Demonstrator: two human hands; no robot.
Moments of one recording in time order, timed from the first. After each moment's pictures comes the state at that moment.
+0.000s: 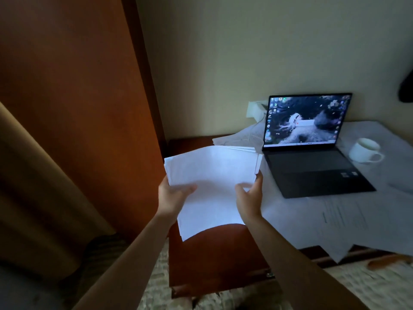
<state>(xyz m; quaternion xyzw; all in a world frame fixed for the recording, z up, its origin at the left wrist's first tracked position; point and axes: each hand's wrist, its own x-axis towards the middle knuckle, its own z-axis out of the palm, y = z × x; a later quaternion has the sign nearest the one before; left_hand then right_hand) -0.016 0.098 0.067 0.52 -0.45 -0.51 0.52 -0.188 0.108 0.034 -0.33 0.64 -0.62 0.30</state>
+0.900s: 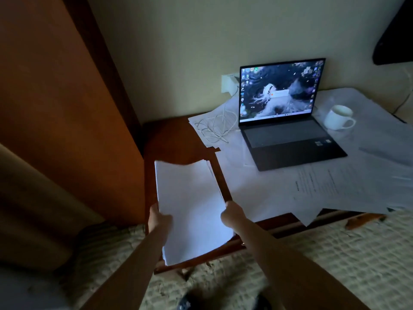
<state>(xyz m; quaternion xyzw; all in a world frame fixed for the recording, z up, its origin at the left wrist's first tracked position) -0.042 0.143 -0.053 0.76 -0.40 -0.45 0.25 -0.239 0.168 -0.054 -0.43 0.79 -0.14 0.41</state>
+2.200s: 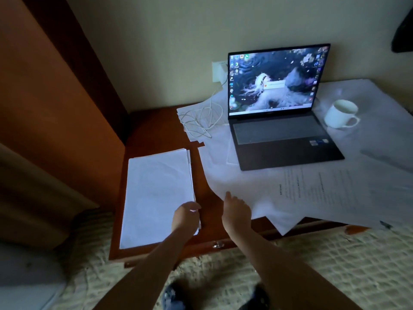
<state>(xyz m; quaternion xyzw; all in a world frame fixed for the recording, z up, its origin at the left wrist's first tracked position) -0.191 0.165 -0.067 0.72 -0.55 -0.39 0.16 -0.330 0.177 -0.080 -0.62 0.77 -0.05 0.11</state>
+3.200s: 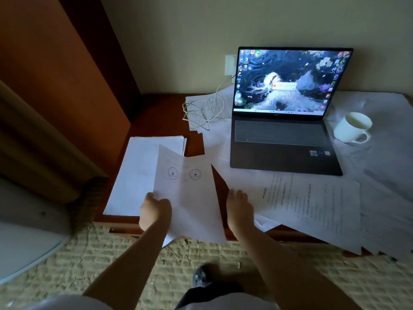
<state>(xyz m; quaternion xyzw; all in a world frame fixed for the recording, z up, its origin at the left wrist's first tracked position) -0.225 0.203 -0.030 0.90 -0.28 -0.26 0.22 -0.415 0.189 -0.079 -0.70 0.71 0.04 0.08</state>
